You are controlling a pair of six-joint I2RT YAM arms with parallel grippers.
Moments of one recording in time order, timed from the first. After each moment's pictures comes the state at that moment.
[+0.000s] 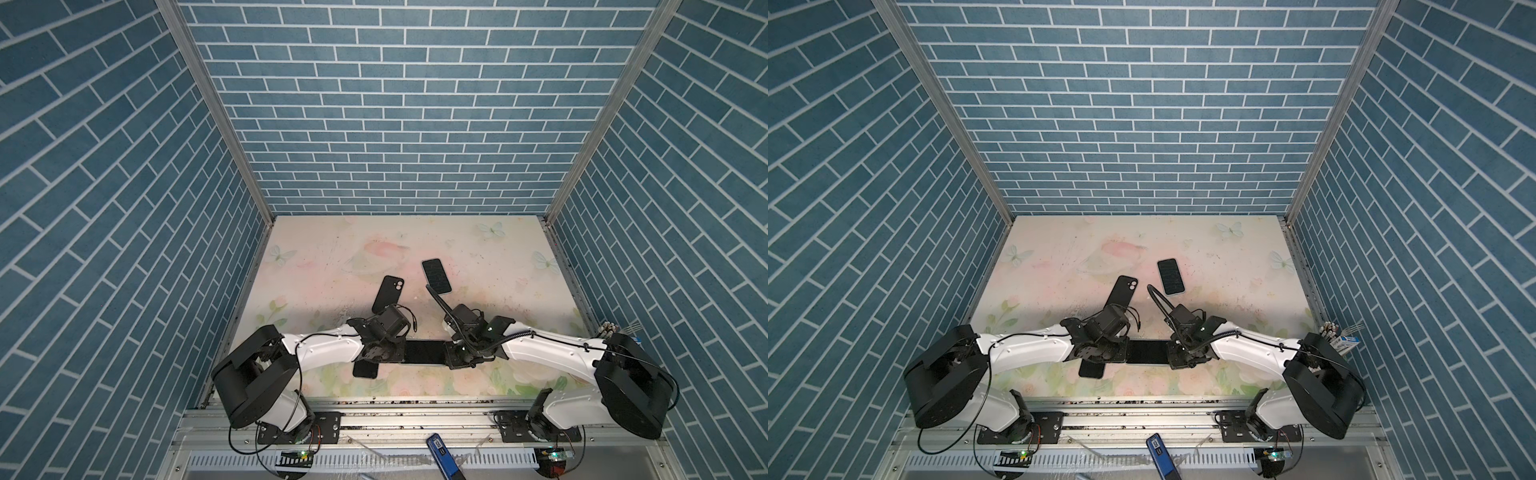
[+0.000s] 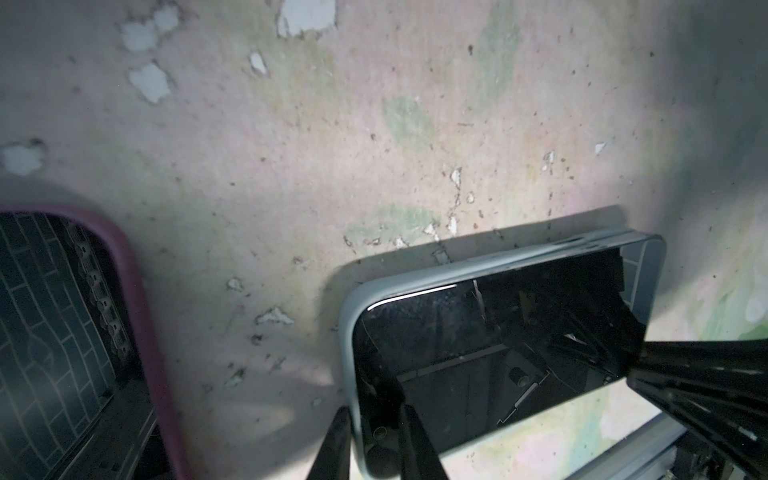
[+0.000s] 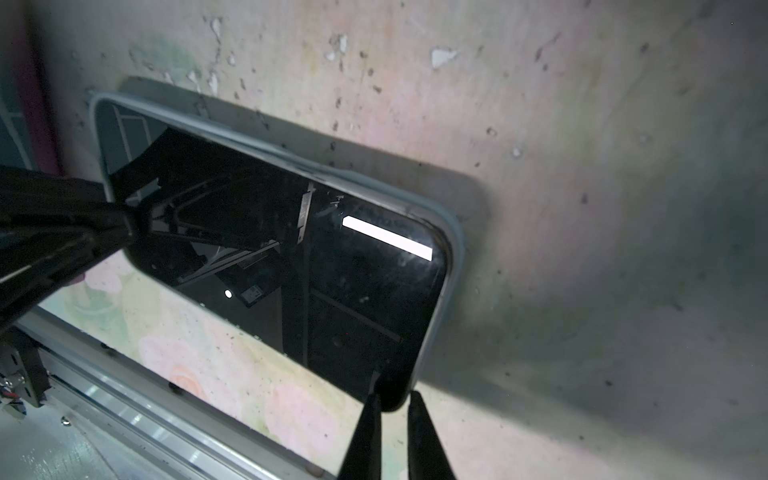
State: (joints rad) left arm -0.90 1.49 0.70 -0.34 0.14 -0.82; right arm 0.90 1.38 0.68 -0.57 -0.21 0.64
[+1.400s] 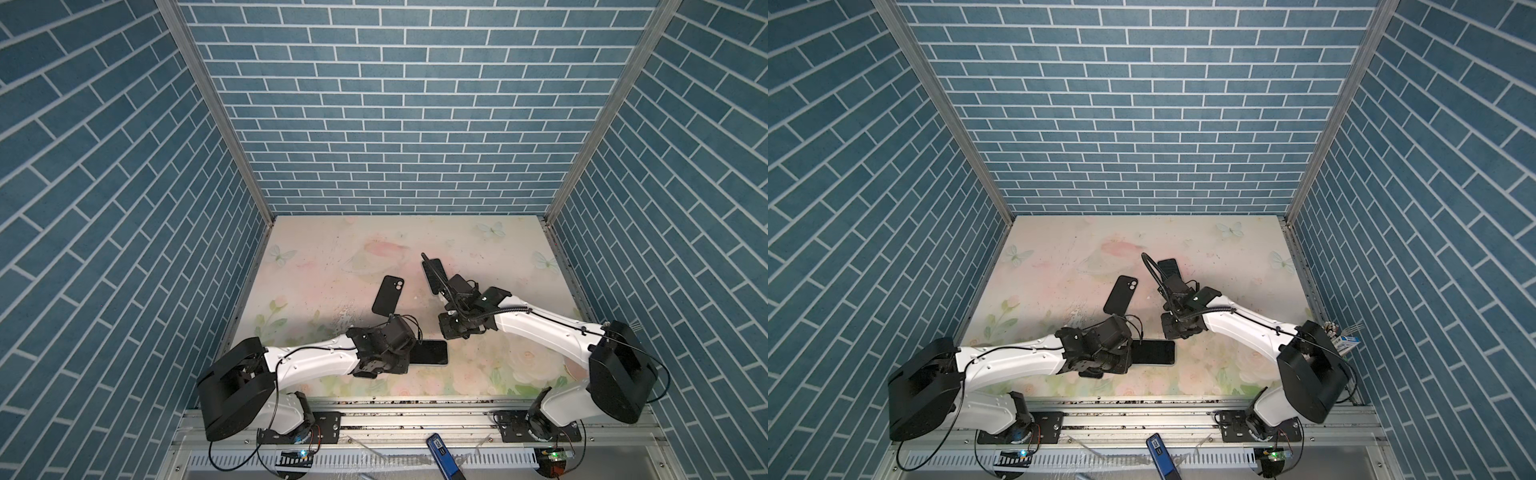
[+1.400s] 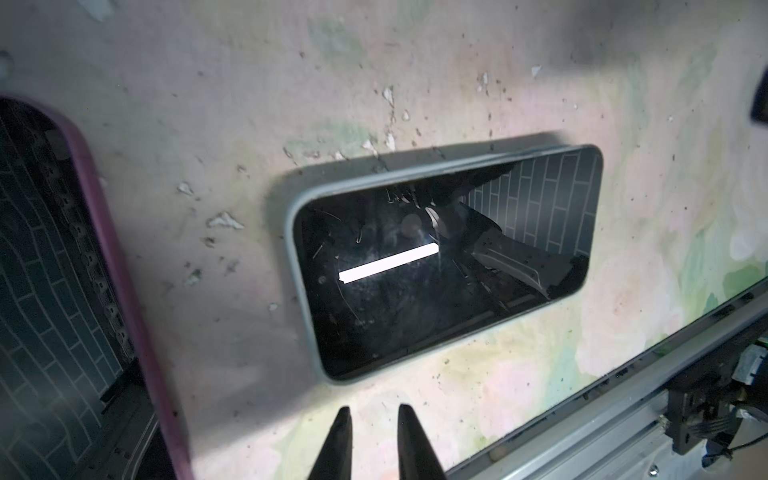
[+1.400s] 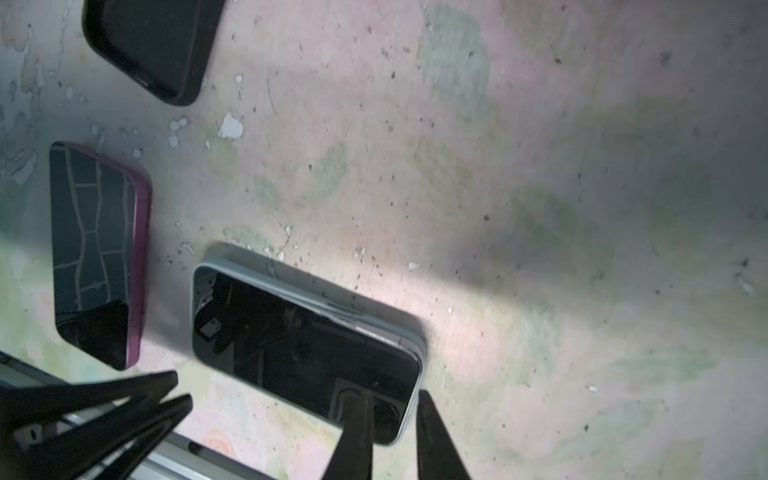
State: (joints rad) left arm -1.05 1.39 0.69 -0.42 0.06 -0.89; right arm 0.80 1.52 1.02 -0.75 -0.07 0.49
